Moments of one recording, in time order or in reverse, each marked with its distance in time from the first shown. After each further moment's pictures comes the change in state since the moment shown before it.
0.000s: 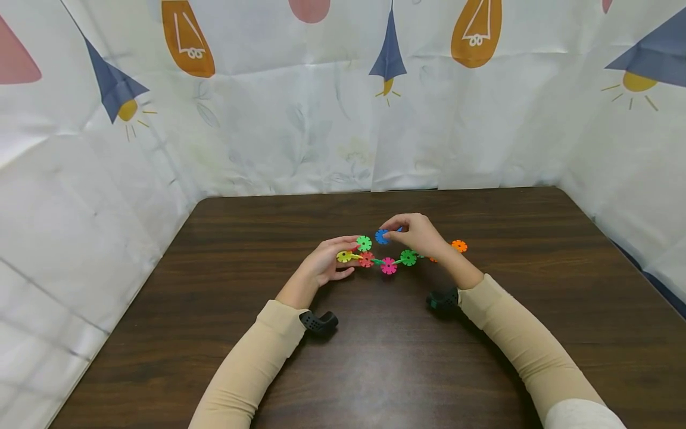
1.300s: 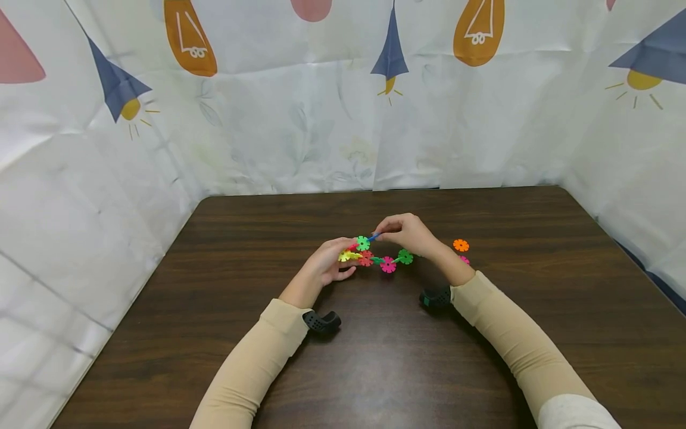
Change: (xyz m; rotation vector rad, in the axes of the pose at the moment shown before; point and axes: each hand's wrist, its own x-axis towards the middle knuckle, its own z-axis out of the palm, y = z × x) left_hand 0.003 -0.003 0.006 -0.065 0.080 -0.047; right_hand 0.012 0.005 0.014 0.128 -0.060 -0.060
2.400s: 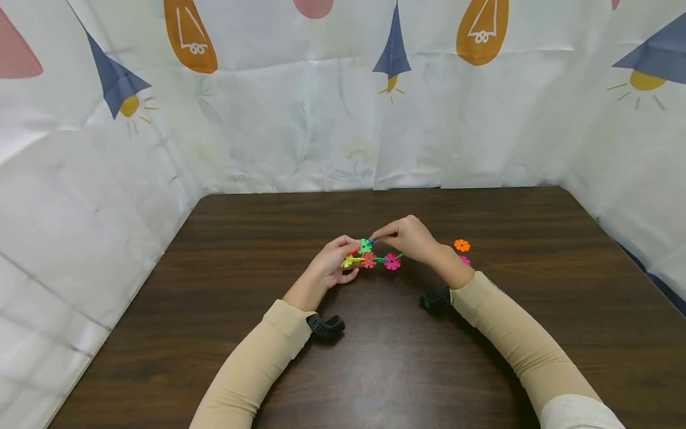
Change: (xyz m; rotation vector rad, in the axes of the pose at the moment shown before) left_hand -0.006 -0.004 0.010 -0.025 0.035 0.048; right_hand -0.005 -0.009 0.005 -0.310 0.025 -0.257
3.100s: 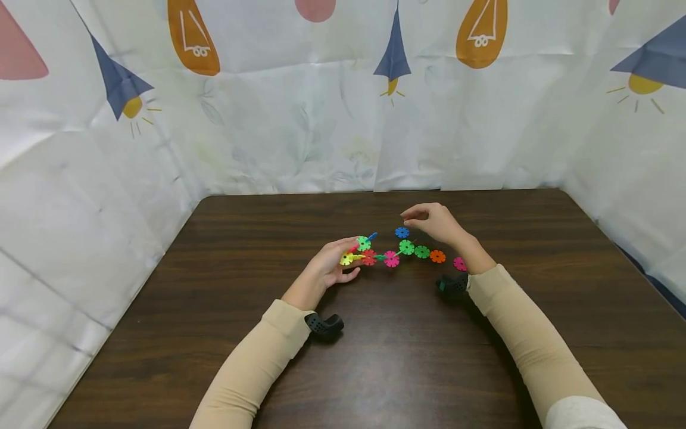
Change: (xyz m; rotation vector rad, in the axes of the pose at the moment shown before) left_hand 0.000 0.002 -0.004 -0.044 -0.030 -0.034; right_hand -0.008 0.044 -0.044 0.131 -0.037 0.393
